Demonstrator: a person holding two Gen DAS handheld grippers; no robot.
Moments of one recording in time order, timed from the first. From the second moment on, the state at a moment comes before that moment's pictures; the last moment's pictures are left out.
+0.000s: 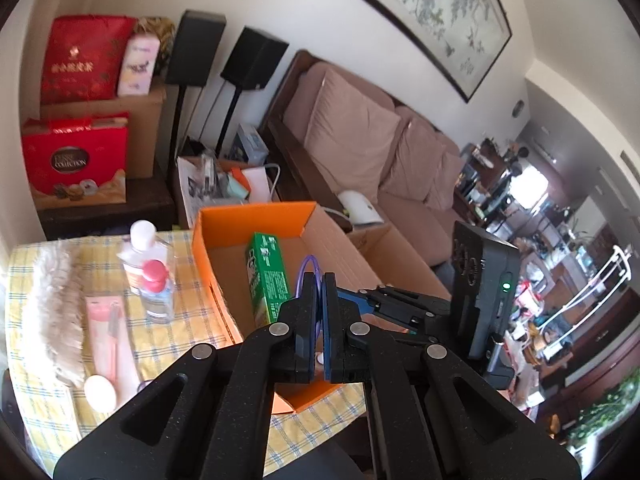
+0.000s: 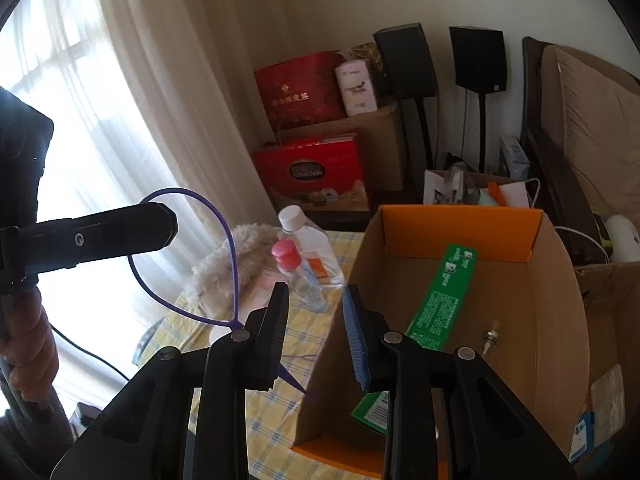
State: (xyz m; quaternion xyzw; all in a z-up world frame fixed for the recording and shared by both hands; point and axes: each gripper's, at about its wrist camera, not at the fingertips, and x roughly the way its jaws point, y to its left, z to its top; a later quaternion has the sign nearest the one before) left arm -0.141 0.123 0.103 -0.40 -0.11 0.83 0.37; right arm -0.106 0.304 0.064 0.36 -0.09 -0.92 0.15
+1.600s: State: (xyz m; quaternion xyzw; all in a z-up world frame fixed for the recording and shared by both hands) left arm -0.109 0.001 -0.028 -0.47 -0.11 0.83 0.28; right arm -0.111 0.208 0.023 0.40 -0.03 -0.90 0.17
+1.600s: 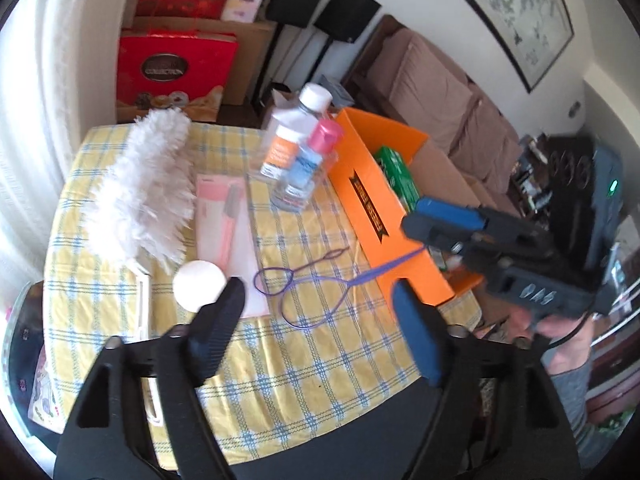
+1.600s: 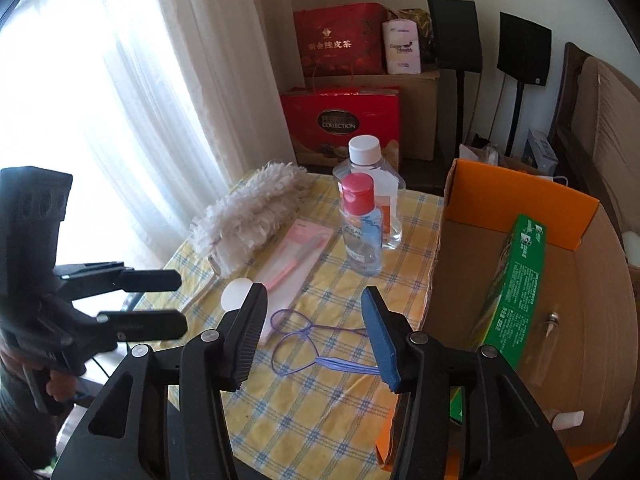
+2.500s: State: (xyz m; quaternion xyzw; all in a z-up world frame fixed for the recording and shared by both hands) left arm -0.106 0.070 -0.056 -0.42 0.02 0.87 0.26; right arm -0.068 0.266 0.026 0.39 -0.07 -0.92 0.04
